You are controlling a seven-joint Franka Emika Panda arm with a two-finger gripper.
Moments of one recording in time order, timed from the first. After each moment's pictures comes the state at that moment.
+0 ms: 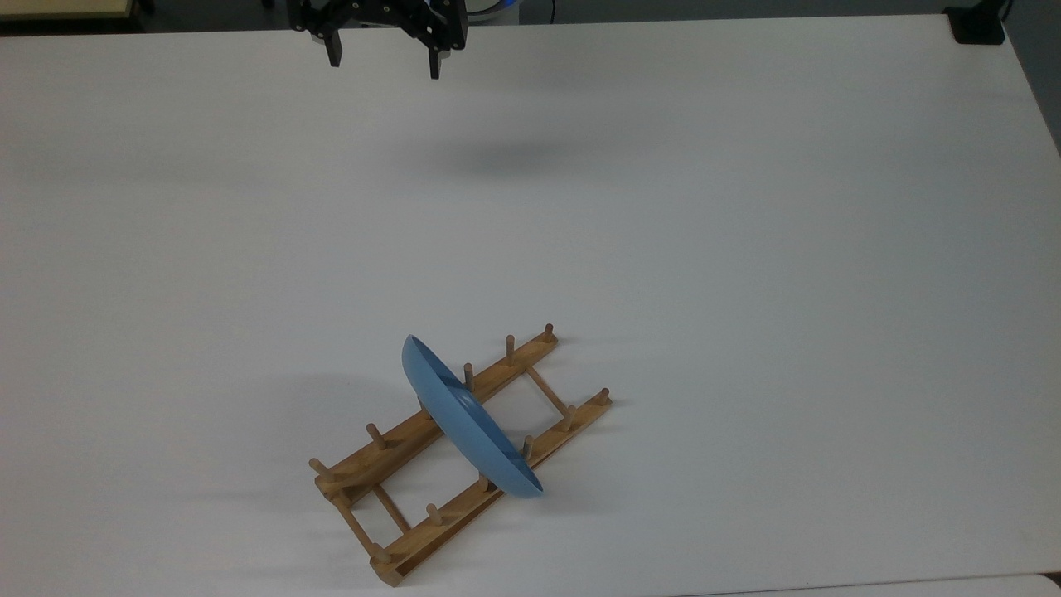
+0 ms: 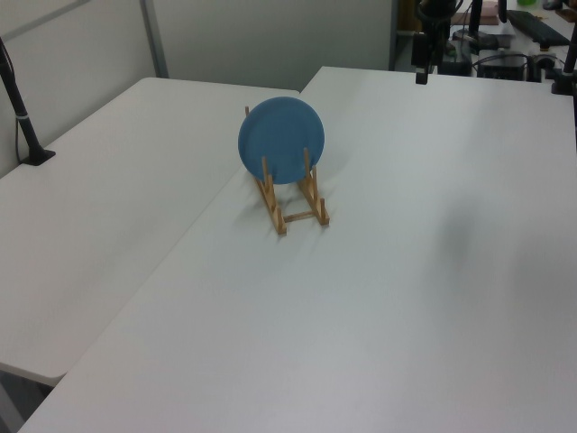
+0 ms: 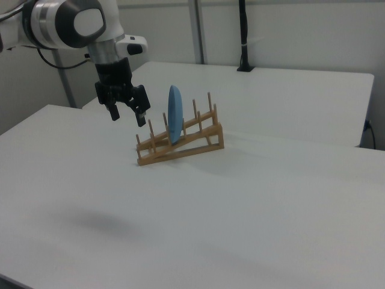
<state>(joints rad) -0.07 0.02 0.05 -1.65 -0.06 1.67 0.06</state>
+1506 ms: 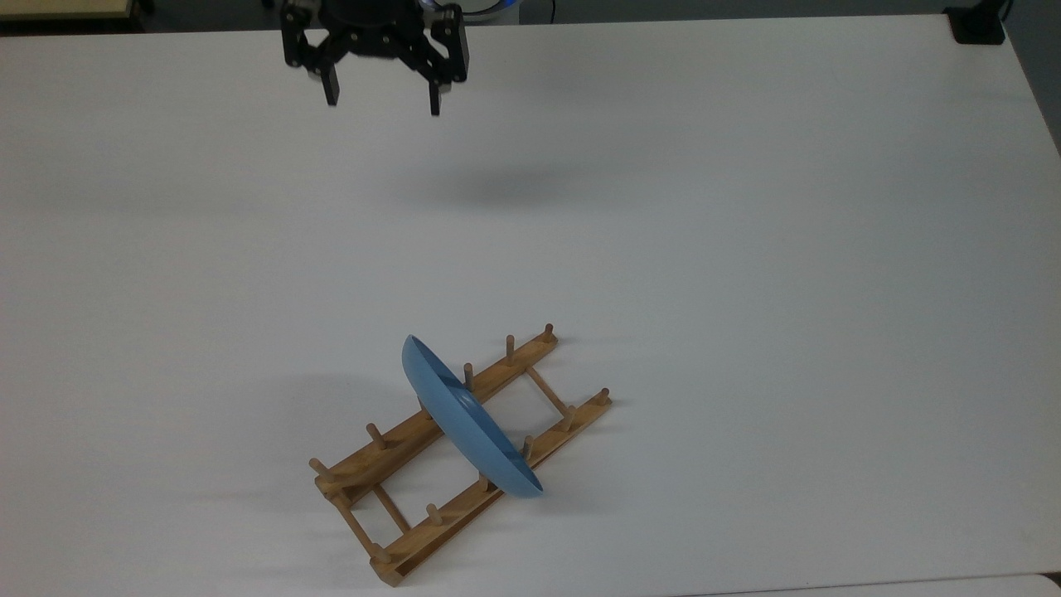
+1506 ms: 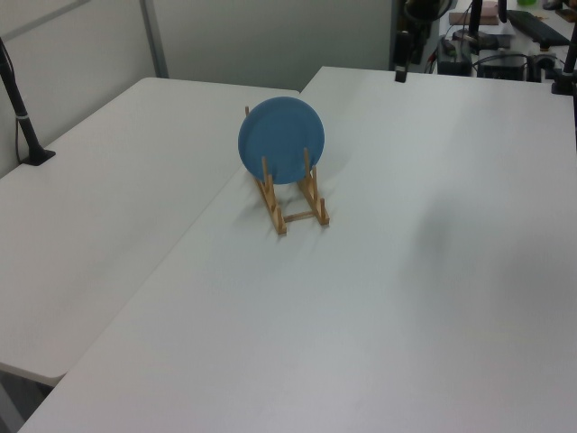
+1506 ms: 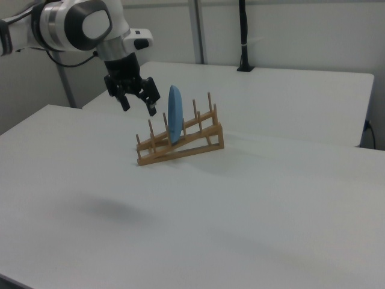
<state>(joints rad) -0.07 0.09 0.07 -1.60 -0.06 1.82 0.04</state>
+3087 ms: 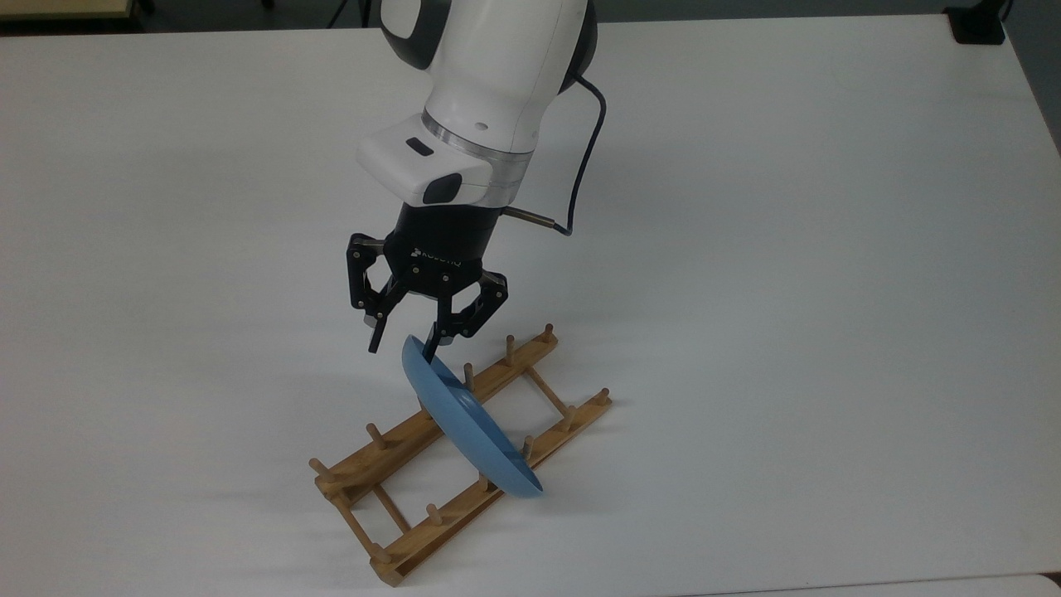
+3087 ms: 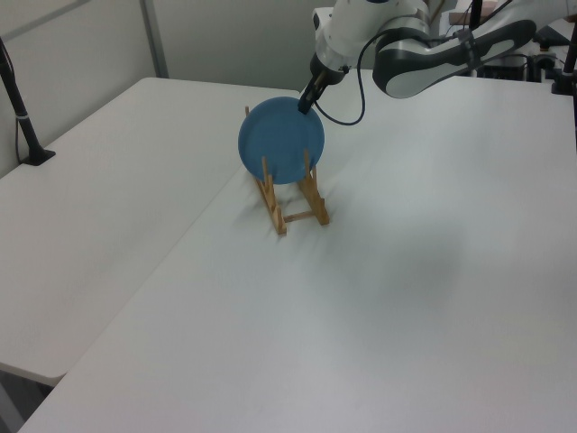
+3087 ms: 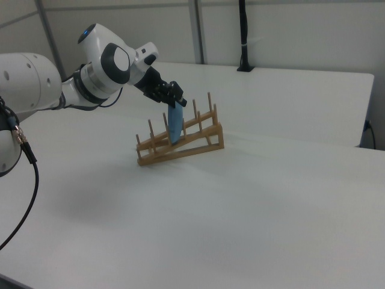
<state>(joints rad) 0.03 0.47 0.07 -1.43 -0.64 2.38 0.47</state>
